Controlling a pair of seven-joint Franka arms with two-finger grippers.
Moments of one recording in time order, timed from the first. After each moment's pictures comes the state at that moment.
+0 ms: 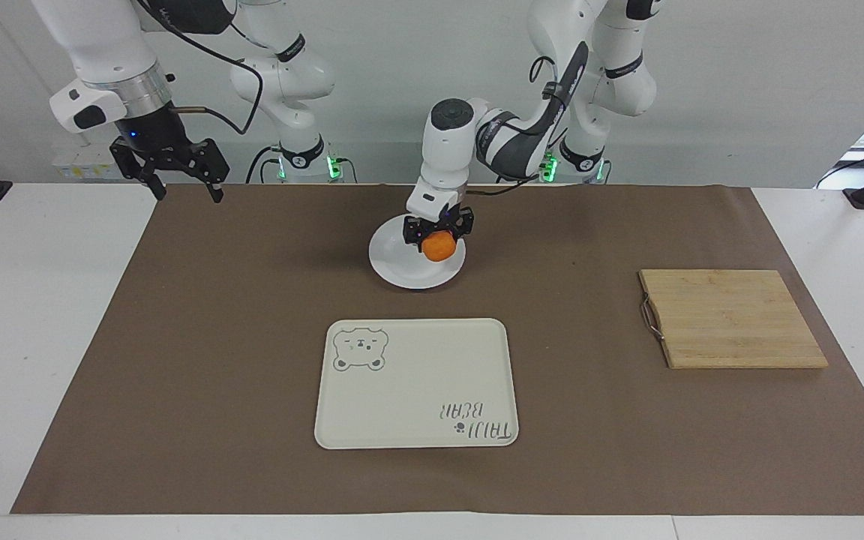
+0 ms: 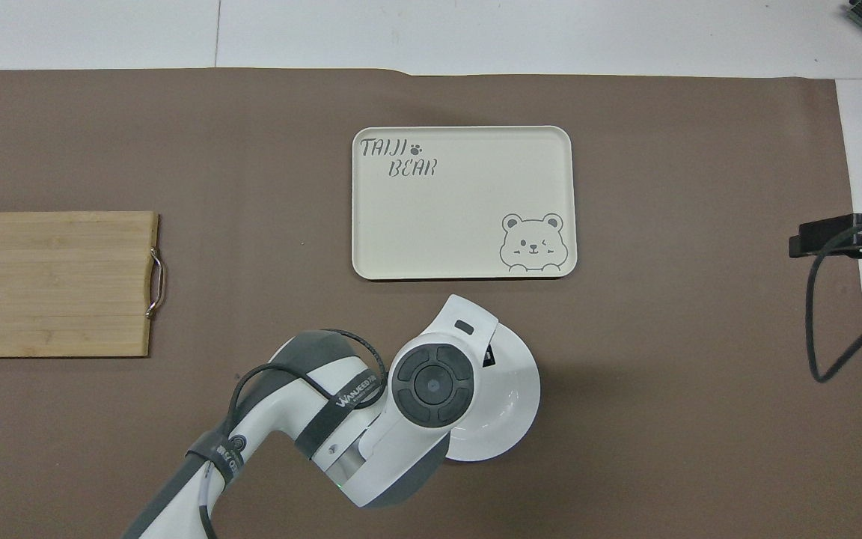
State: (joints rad) left arm -0.75 0.20 -0.11 -2.01 -0.02 2.28 -1.04; right arm 0.08 -0.07 -0.12 -1.64 0.01 1.63 0.05
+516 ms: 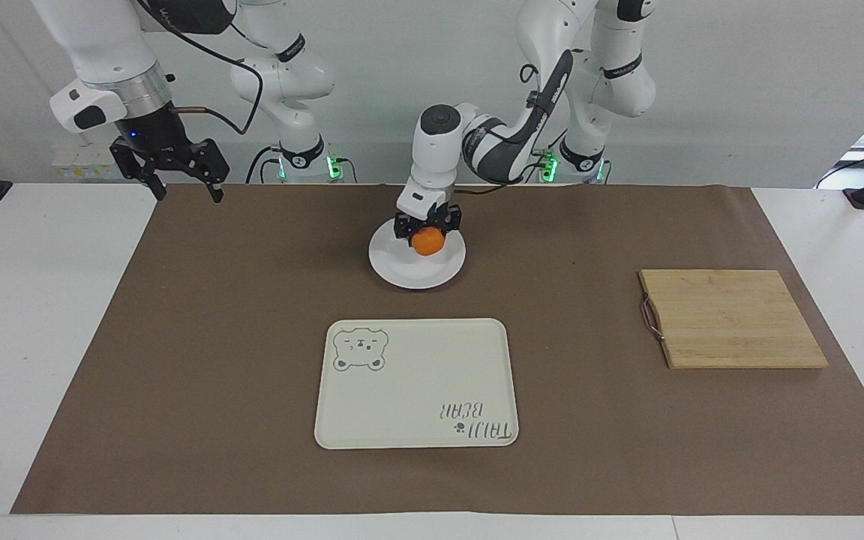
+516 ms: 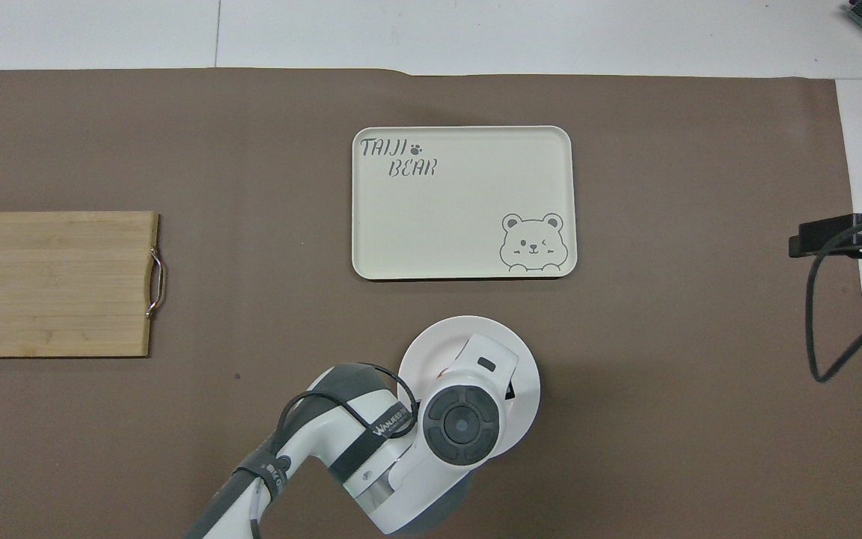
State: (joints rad) left arm -0.85 0.25 -0.12 -2.06 -0.05 2.38 -1.11; right arm 0.08 -0.07 -0.12 -1.64 0.01 1.63 0.05
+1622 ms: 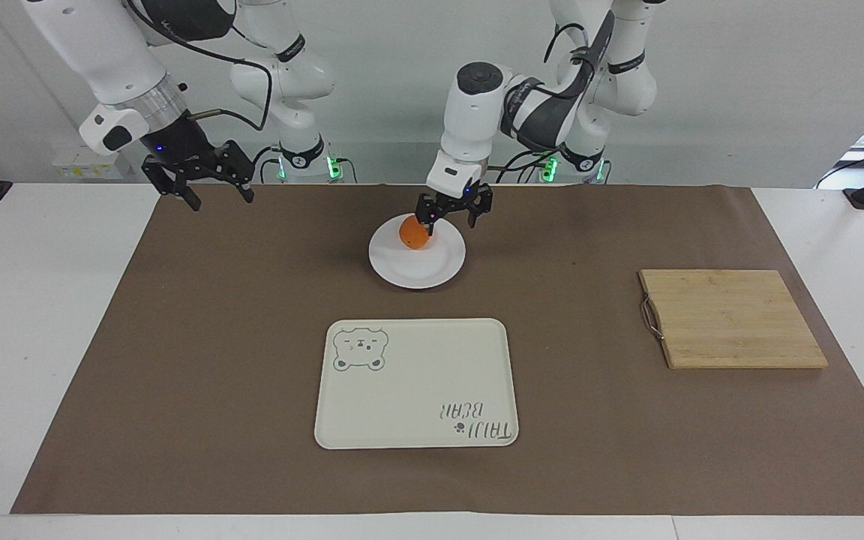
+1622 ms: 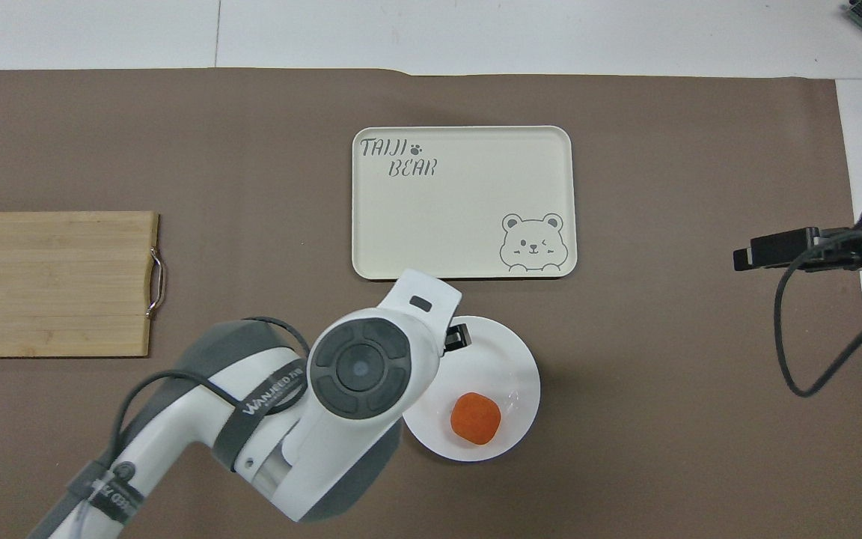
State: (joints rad) left arm -0.66 0.05 -0.08 -1.95 -0.05 2.09 -0.95; right arm 0.08 -0.07 -0.12 -1.72 0.25 1.66 -0.06
